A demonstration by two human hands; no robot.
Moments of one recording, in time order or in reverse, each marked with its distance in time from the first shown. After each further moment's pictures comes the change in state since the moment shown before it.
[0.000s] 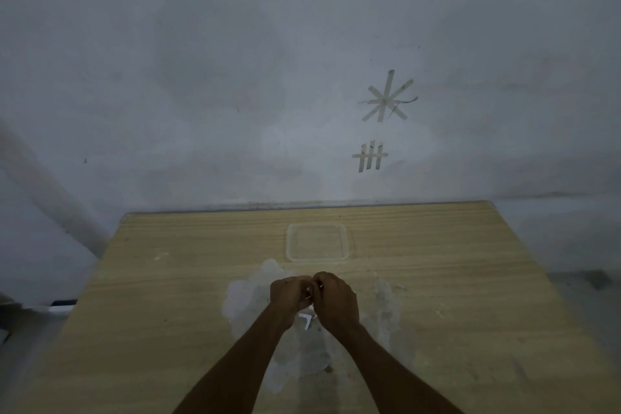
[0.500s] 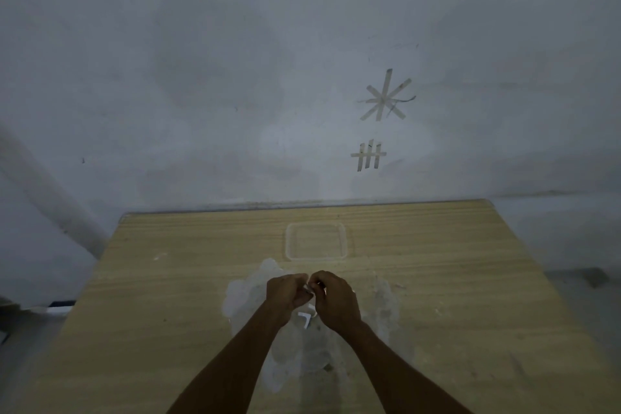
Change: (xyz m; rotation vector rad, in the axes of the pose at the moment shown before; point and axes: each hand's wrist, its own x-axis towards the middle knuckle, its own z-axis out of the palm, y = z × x) left_hand 0.012 0.000 -0.007 0.020 0.035 -0.004; right_hand 0.000 0.008 0.000 0.213 0.012 -0.078
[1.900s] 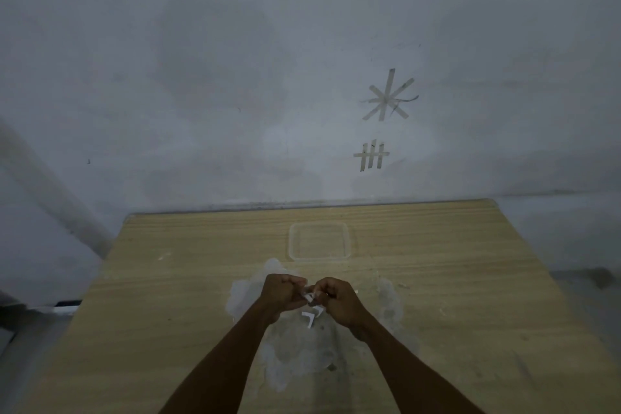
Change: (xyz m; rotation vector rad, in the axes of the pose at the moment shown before) left_hand 0.004 0.008 -0.020 0.249 -0.110 0.055; right_hand -0.003 -0.004 -0.014 0.500 -0.223 0.227
